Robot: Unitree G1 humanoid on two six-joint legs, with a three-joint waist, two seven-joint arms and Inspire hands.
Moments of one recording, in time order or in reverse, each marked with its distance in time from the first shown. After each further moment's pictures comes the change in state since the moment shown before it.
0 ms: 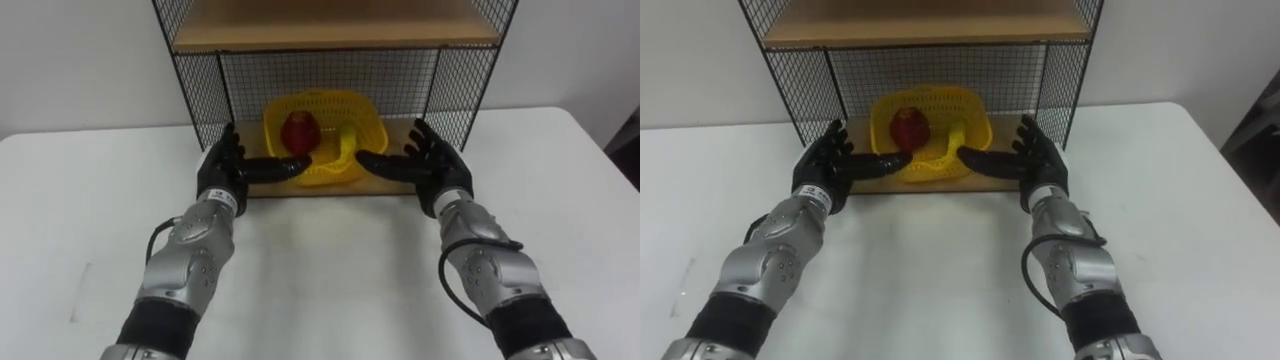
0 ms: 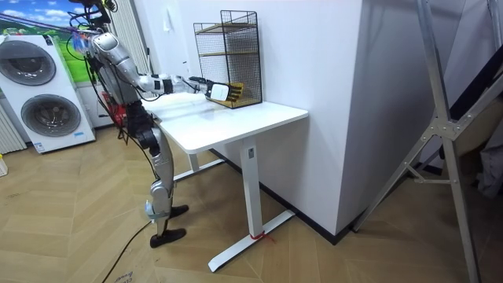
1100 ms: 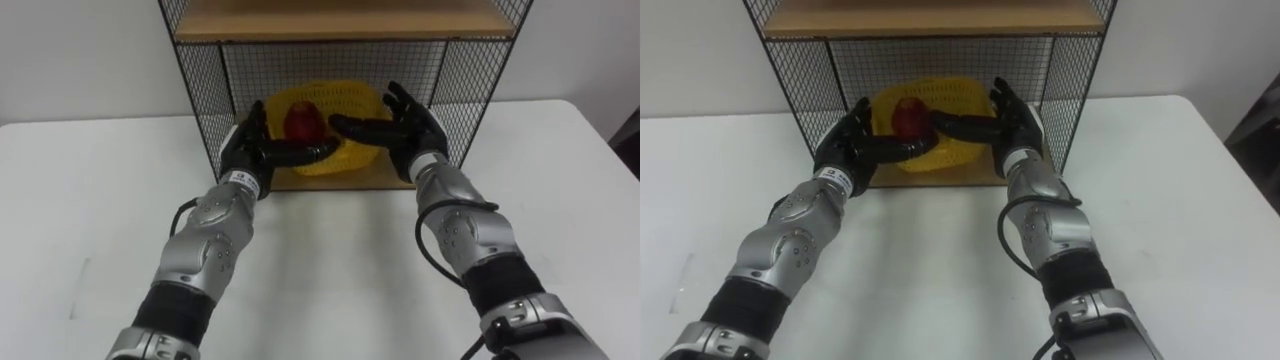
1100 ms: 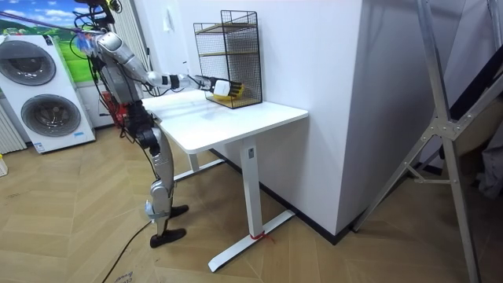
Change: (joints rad) left arm -0.084 -0.029 -0.052 0.061 -0.033 0.002 -0.031; right arm -0.209 0.073 0.001 0.191 0.043 0.002 0.022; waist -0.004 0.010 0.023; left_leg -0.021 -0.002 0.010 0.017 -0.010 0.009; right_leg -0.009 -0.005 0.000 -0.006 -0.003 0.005
